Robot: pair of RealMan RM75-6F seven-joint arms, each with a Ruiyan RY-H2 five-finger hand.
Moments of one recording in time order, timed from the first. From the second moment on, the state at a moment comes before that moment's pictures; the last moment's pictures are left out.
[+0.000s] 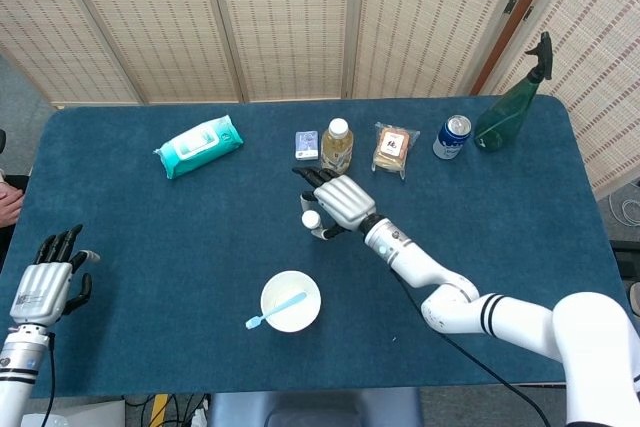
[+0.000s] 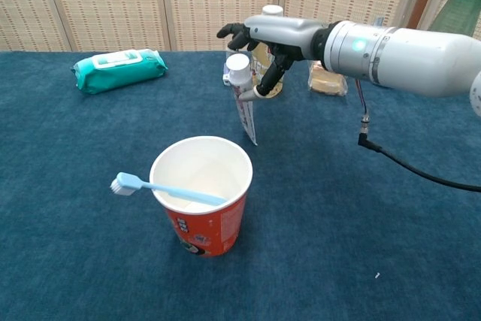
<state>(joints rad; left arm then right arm) -0.23 -1.23 -0.07 -1.42 1.35 1.26 0.06 1.02 -1.59 0.23 -1.23 -1.30 0.75 0.08</state>
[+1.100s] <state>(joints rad) -0.25 -1.23 -0.08 -1.42 1.35 1.25 0.07 0.99 -1.46 0.29 -1.43 -1.29 0.80 0.13</state>
